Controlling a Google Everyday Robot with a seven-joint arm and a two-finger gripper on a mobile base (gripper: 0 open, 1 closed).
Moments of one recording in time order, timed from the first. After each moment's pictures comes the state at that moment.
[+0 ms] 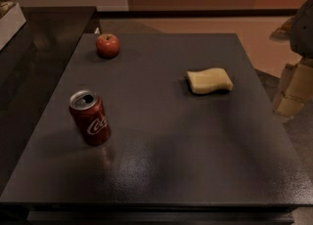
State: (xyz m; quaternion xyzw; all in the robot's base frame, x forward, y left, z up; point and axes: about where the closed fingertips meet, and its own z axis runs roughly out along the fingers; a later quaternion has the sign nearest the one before) arm 0.438 -0.217 0.976 -0.60 0.78 -0.03 0.16
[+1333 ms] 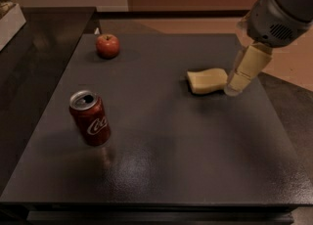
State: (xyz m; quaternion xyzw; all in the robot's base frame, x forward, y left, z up) arm 0.512 -0.163 0.964 -0.59 0.78 0.01 0.23
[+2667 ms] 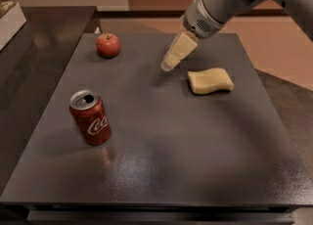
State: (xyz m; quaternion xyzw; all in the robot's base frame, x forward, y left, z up) arm 0.631 -0.049 0.931 -0.57 0.75 0.11 0.32
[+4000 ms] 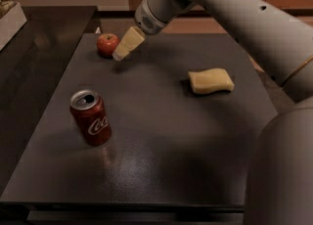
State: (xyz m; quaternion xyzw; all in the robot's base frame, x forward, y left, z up) arm 0.702 0.070 0.907 -0.53 0.76 0.15 0.34
